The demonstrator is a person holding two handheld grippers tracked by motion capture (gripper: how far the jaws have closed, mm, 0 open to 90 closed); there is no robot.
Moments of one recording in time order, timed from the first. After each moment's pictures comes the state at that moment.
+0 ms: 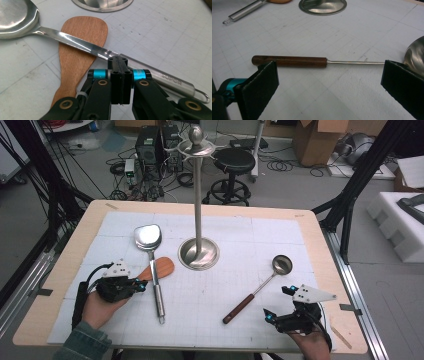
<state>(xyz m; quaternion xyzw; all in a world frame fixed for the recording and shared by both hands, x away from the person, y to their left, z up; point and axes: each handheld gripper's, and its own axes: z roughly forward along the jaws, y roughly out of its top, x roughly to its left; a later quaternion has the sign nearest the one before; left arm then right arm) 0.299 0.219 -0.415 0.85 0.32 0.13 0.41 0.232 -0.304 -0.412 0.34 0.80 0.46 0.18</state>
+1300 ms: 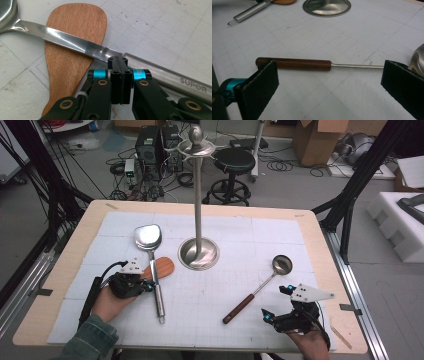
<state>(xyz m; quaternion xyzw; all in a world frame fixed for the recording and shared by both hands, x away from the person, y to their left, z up) 0.316 0.202 -0.430 0.87 0.31 0.11 0.36 0.234 -0.300 -0.411 0.33 0.81 0.46 0.17</state>
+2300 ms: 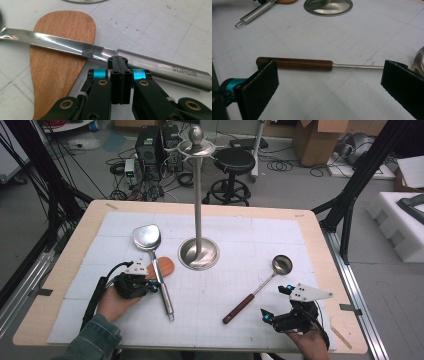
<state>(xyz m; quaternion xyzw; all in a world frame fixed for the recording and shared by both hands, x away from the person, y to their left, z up) 0.316 0.188 -0.430 0.88 0.29 0.10 0.37 0.236 -0.298 -0.412 0.33 0.81 0.46 0.16</state>
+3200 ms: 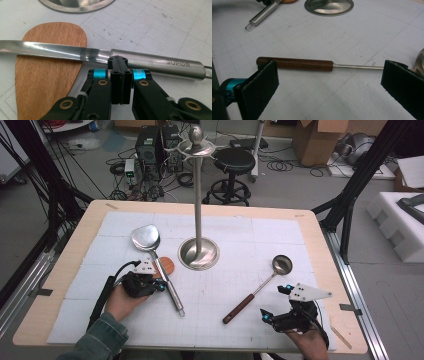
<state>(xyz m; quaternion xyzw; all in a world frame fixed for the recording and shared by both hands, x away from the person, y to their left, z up) 0.321 0.170 -0.431 0.87 0.28 0.10 0.38 0.237 -0.297 -0.412 0.32 0.81 0.46 0.16</state>
